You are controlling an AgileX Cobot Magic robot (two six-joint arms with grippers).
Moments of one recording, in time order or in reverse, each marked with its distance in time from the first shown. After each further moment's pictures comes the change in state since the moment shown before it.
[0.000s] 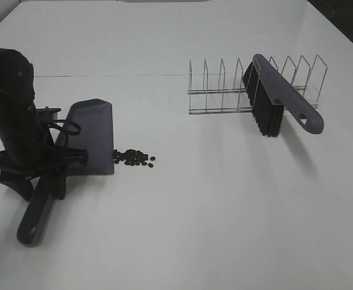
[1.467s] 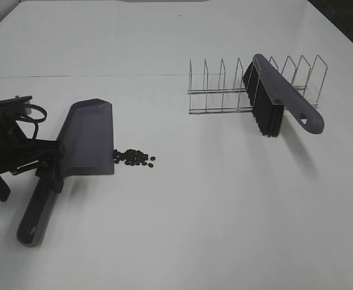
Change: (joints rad) left arm 0.084 -0.212 0.186 -0.181 -0.112 0.231; right arm 0.000 0.000 0.000 0.000 -0.004 0.000
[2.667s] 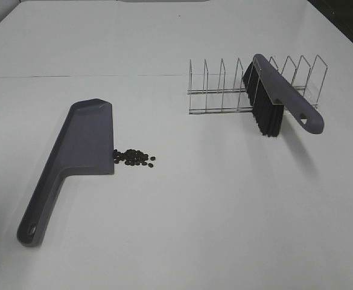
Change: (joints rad) left arm 0.255 -0.861 0.420 0.072 0.043 0.175; right arm 0.000 0.000 0.000 0.000 0.000 0.000
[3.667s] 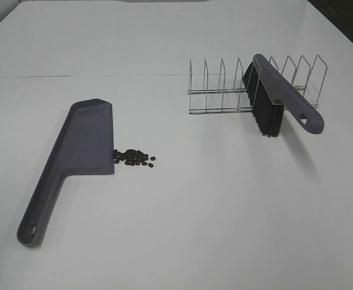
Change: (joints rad) left arm 0.000 -0.618 0.003 0.188 0.206 -0.043; right arm 0.000 -0.144 0.000 0.000 0.032 0.000
